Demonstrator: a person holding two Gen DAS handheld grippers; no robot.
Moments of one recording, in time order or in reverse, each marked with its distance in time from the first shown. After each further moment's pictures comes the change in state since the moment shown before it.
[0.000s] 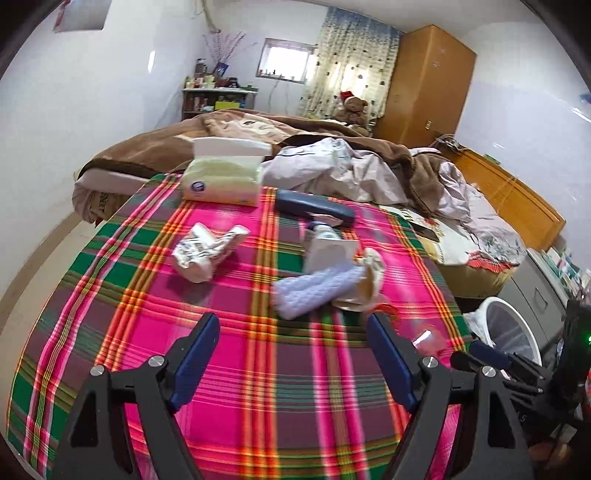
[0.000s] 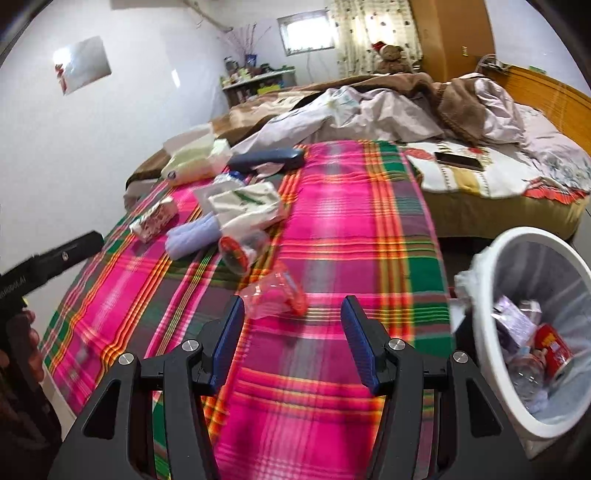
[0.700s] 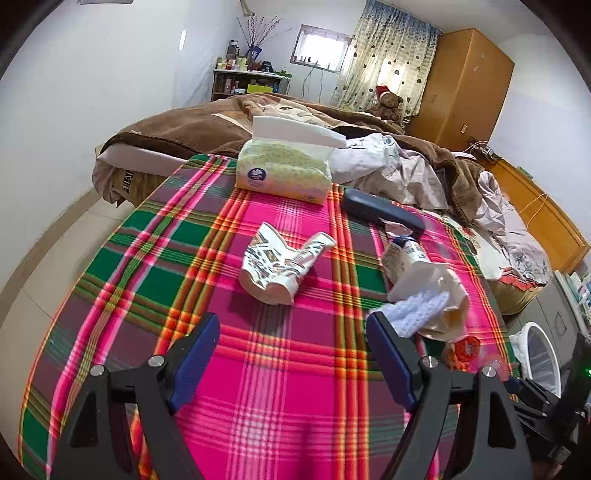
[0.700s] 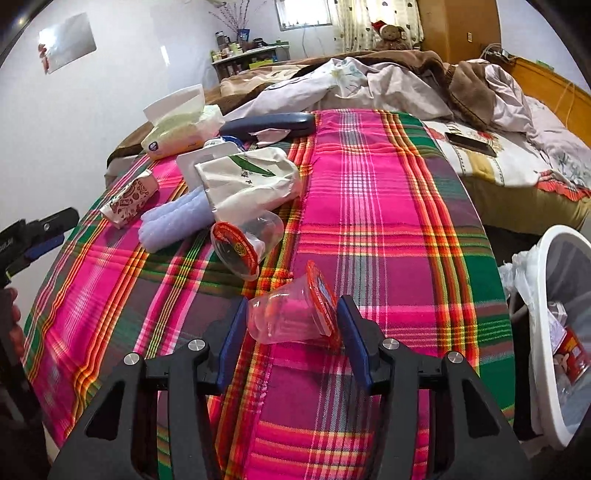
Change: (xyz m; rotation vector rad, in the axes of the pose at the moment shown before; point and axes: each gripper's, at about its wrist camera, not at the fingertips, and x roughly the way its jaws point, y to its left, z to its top) left arm 0.044 0.069 0.025 -0.067 0.053 0.071; right arm 0.042 0.022 0.004 0.004 0.081 -0.062
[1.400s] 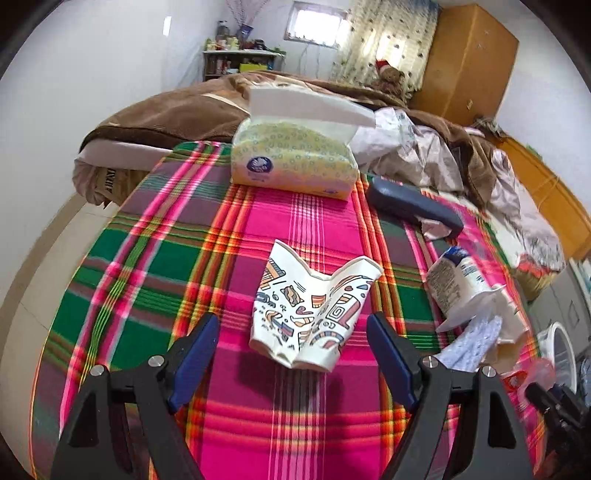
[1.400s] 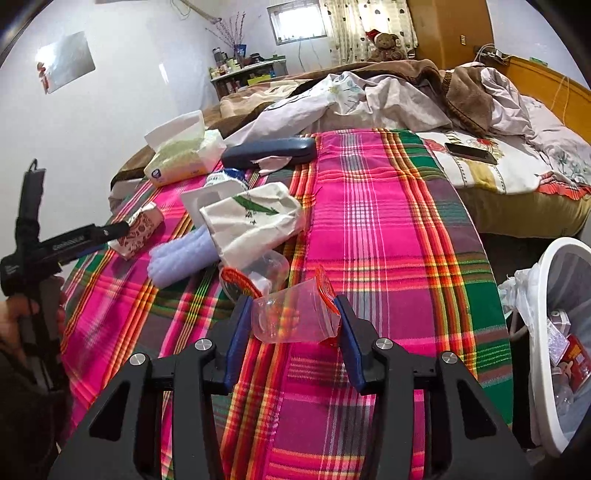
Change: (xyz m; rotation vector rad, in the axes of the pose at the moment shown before) left arm 0.075 0.013 0.038 0.064 0.107 0.009; right arm -0.001 -0.005 0.021 0.055 -0.058 0.029
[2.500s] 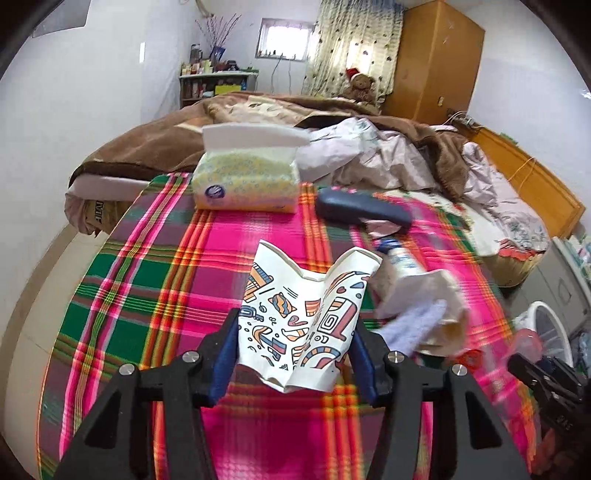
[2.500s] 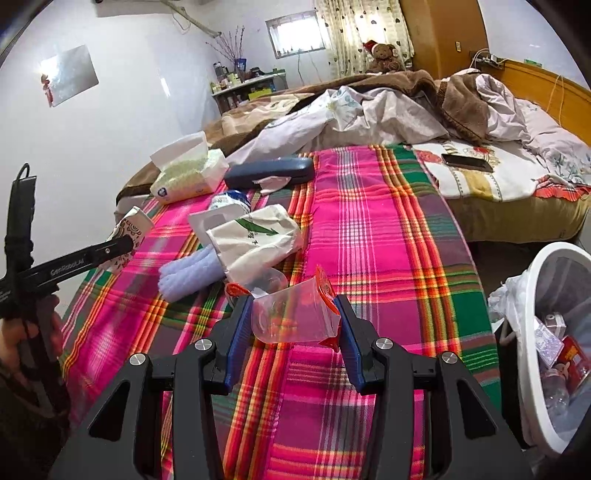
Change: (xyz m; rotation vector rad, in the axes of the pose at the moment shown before) left arm -0.051 -0.045 -0.013 0.078 -0.080 -0.042; right arm -0.023 -0.007 0.001 0.011 -0.062 0.021
